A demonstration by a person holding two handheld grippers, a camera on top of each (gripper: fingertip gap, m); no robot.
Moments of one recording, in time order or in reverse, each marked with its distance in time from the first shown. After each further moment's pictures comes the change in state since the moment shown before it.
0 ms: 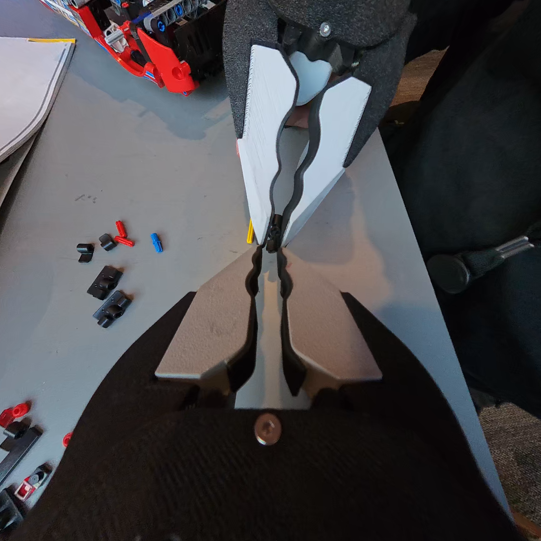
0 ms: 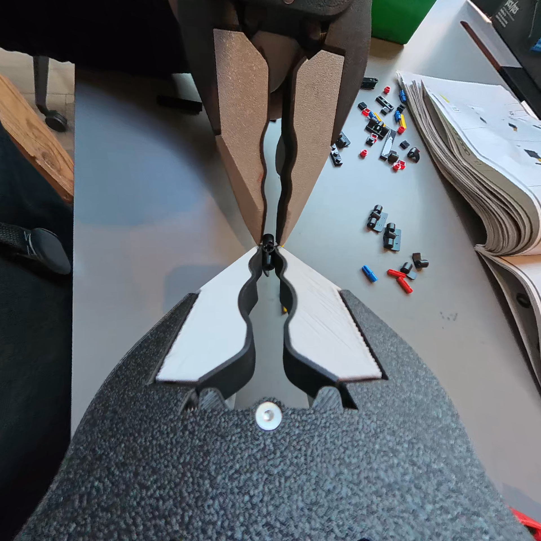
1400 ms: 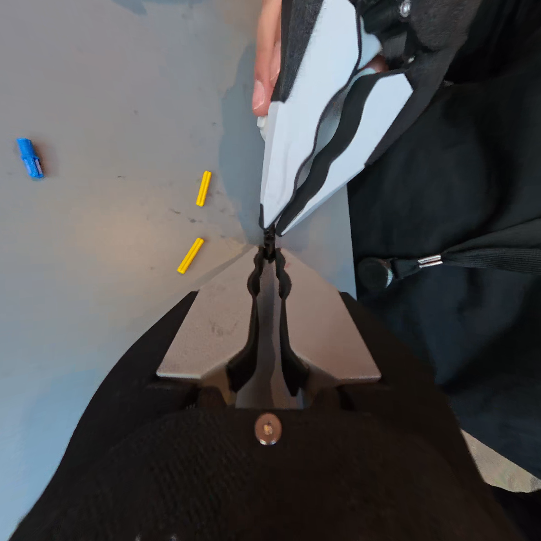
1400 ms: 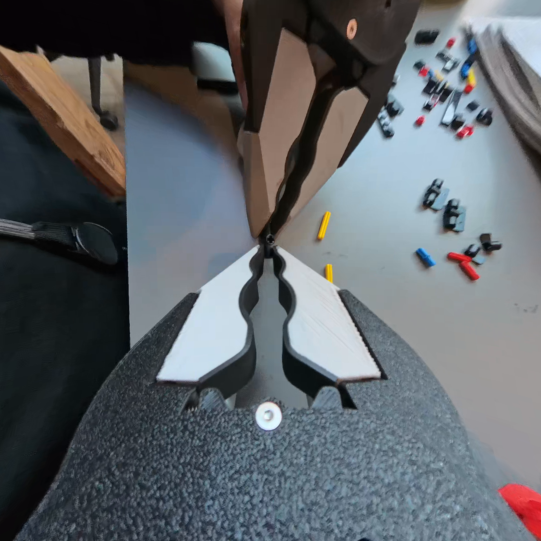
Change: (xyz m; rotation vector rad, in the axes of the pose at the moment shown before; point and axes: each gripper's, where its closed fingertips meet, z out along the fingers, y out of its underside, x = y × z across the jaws) left arm 0.033 0.019 0.012 -0.137 0.309 -0.427; right arm -0.029 0.013 -0.003 -0.058 -0.132 0.084
